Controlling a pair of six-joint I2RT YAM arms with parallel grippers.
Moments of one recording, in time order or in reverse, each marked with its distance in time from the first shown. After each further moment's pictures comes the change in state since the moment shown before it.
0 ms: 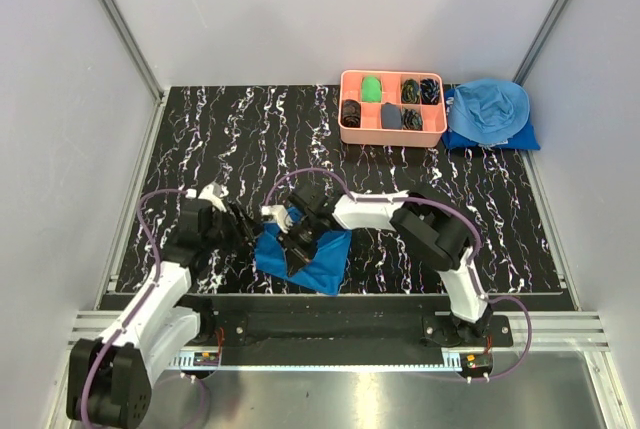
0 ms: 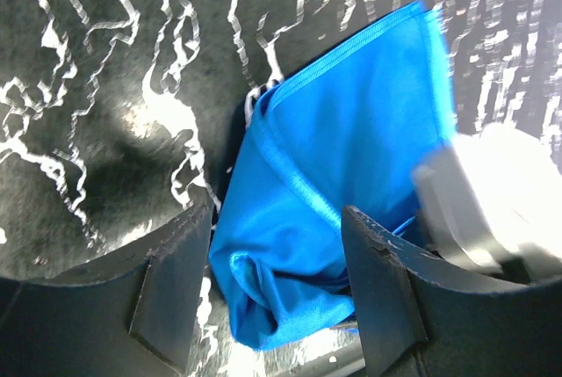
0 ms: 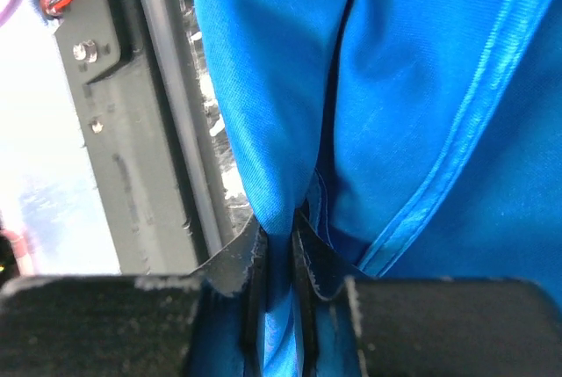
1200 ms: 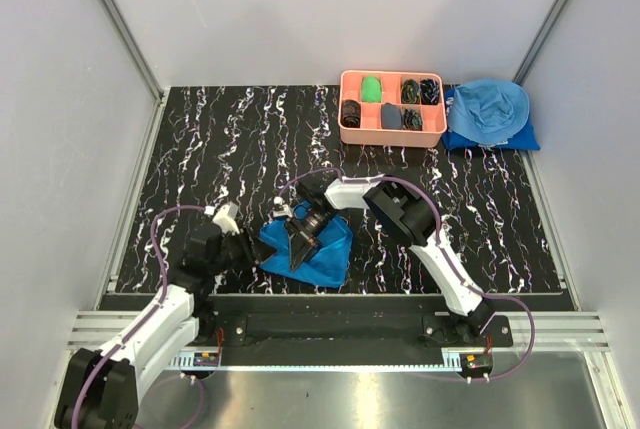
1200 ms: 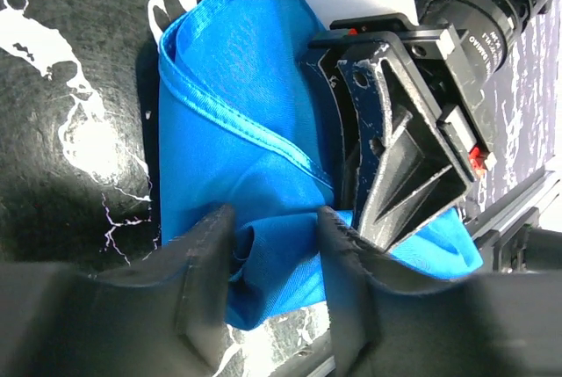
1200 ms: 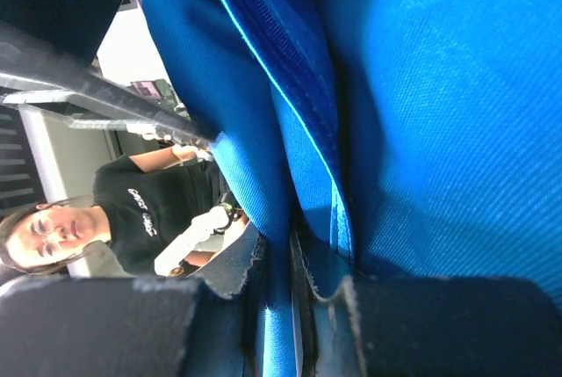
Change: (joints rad) left arm -0.132 -0.142 -0.254 0.253 0.108 -0.022; right arm -0.150 0.343 0.285 -0.330 -0.528 0.089
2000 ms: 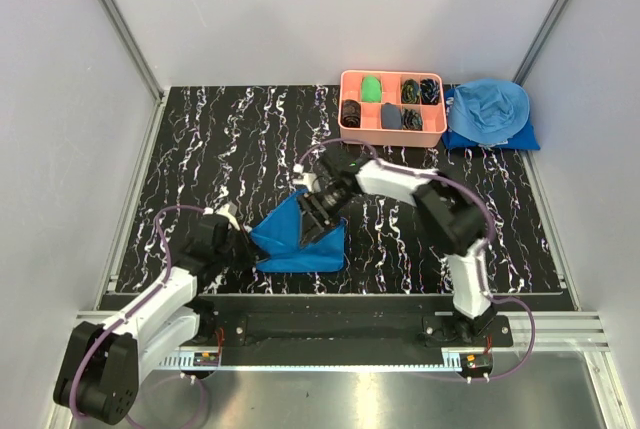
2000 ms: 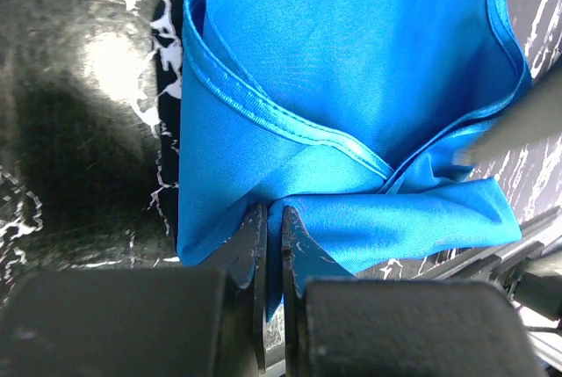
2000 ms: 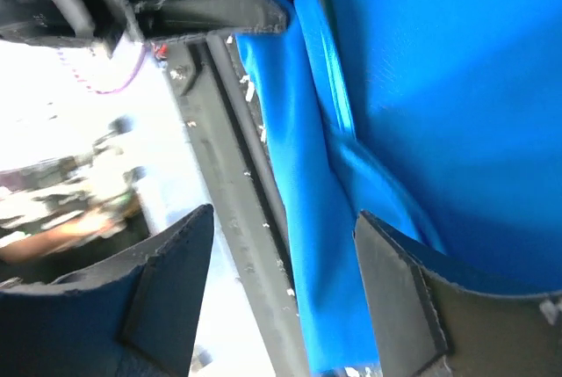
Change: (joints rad) left arm -0.007 0.165 0.117 -0.185 -0.091 -0.095; right arm -0.096 -0.307 -0.138 0.057 0.277 0.012
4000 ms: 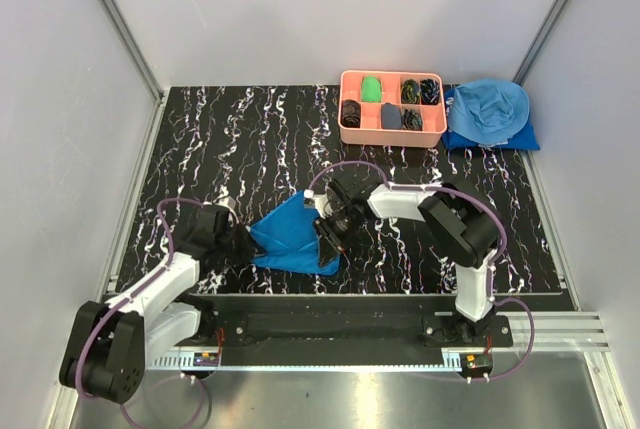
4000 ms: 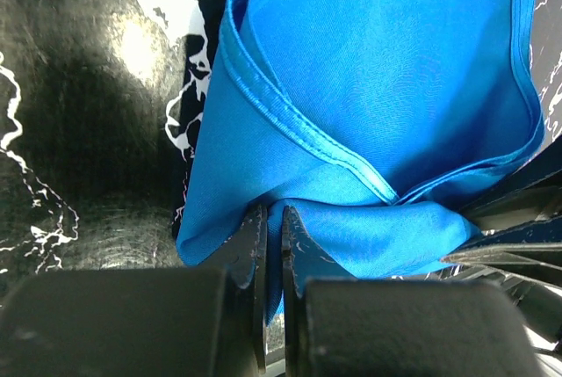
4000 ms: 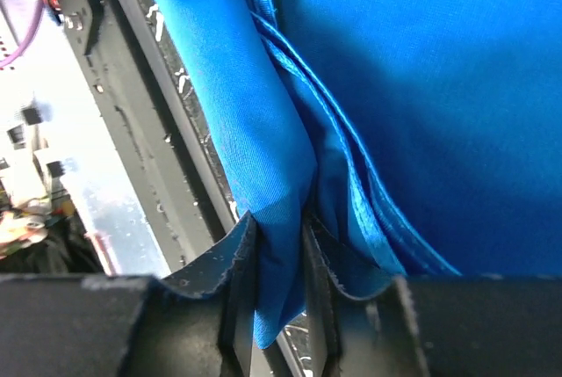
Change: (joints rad) left arm 0.034 0.123 0.093 -0.063 -0.020 0.022; right arm 0.036 -0.172 -0.356 0.218 0.180 -0.042
